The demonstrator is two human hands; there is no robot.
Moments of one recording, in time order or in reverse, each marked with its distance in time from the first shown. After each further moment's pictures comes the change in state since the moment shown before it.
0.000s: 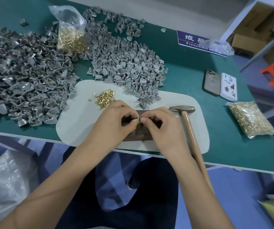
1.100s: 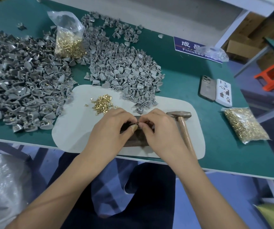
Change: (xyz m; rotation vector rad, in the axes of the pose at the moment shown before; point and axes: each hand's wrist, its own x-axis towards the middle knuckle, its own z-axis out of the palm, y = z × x) left_hand -0.004 0.003 0.003 0.089 0.057 0.073; right_hand 0.012 -0.027 -0.016 -0.256 -0.185 -0.053
